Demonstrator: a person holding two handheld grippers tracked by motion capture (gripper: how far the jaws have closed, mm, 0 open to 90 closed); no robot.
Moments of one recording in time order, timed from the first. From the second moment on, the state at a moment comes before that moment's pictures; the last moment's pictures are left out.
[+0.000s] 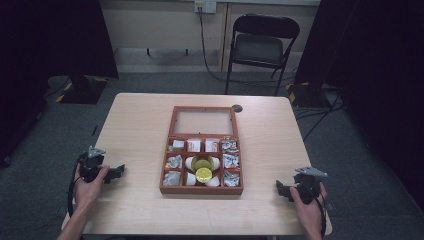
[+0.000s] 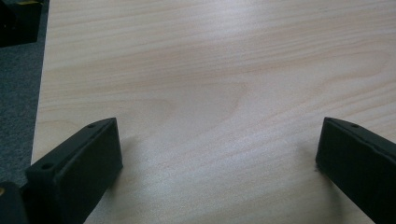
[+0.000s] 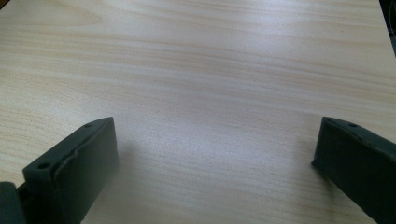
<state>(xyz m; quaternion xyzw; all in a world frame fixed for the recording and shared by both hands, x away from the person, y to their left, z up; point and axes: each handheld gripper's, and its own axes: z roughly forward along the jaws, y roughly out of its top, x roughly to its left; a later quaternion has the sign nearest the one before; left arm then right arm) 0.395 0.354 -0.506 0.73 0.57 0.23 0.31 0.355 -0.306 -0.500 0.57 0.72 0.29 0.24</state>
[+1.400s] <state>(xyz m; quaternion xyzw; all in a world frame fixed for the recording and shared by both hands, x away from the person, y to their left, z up) 0.383 0.336 -0.480 0.74 0.52 0.23 0.37 0.355 -0.306 -0.500 0.57 0.72 0.29 0.24</state>
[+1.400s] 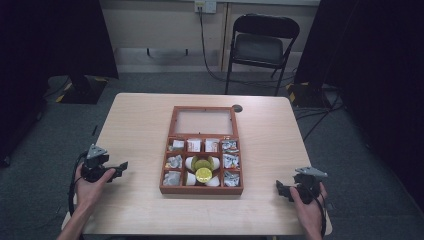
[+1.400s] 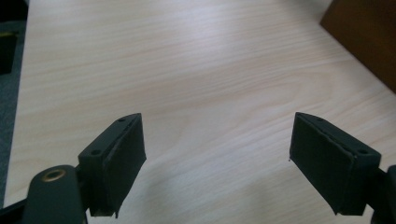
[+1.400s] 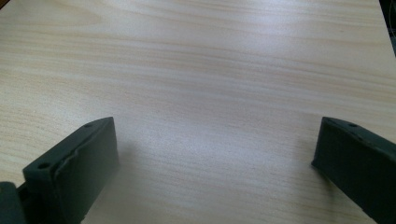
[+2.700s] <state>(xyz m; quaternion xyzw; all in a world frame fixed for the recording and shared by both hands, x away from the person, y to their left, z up) 0.372 0.291 -0.454 0.77 0.44 0.18 0.42 0.355 -0.306 -0.500 0.57 0.72 0.29 0.24</state>
